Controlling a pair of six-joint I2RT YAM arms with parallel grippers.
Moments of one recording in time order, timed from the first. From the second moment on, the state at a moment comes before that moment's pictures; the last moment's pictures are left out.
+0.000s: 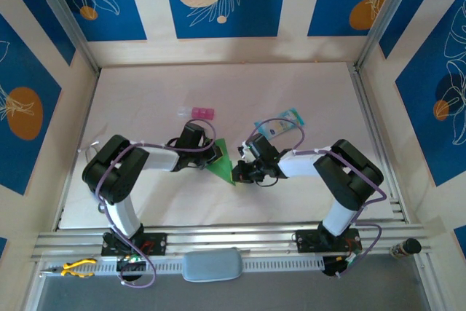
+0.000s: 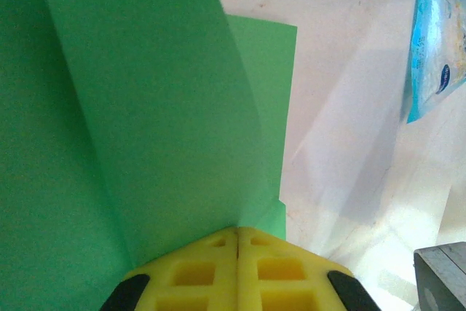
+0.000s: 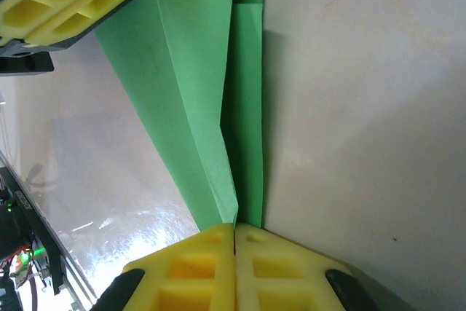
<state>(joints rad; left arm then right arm) -0.57 1.78 0.73 0.23 0.36 -1.04 0.72 1.68 0.69 0.00 -0.49 0.72</state>
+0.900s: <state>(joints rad) -0.57 1.78 0.73 0.24 0.37 -1.04 0.72 1.67 0.70 -0.06 -0.50 0.69</state>
